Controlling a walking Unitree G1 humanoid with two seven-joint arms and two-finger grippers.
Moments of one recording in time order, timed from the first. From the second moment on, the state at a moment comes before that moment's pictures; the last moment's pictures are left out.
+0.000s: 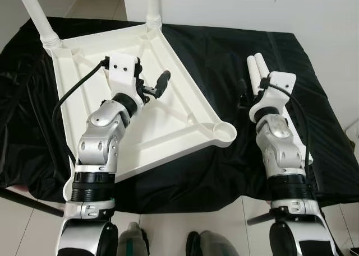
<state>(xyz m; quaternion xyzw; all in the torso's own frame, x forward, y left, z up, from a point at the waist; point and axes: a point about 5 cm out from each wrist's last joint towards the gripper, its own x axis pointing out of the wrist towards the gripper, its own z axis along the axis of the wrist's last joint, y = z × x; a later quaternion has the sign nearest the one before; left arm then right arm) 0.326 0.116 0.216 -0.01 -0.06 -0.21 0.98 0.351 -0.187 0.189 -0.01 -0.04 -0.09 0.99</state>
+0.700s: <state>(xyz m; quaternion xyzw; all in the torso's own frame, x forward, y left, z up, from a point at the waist) 0.310 0.097 0.213 0.03 -0.07 -0.24 0.97 0.359 -0.200 0.159 0.05 0.14 -0.17 0.97</state>
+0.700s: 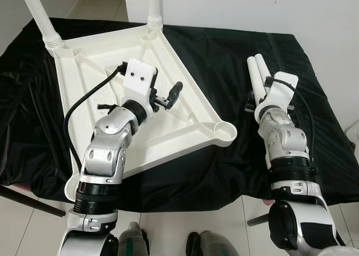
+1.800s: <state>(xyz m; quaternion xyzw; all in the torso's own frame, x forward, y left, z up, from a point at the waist) 0.305 0.094 0.219 0.04 -0.08 -0.24 0.97 0.357 -0.194 0.141 0.11 0.31 -0.13 0.93</state>
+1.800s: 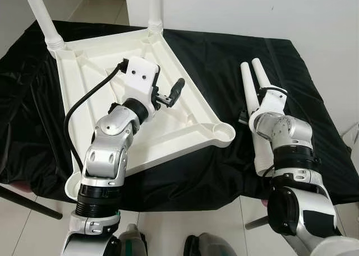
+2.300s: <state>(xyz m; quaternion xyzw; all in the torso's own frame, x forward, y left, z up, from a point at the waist) 0.305 0.093 0.219 0.04 -0.08 -0.24 0.97 0.358 -0.179 0.141 0.16 0.33 -0.06 0.93</state>
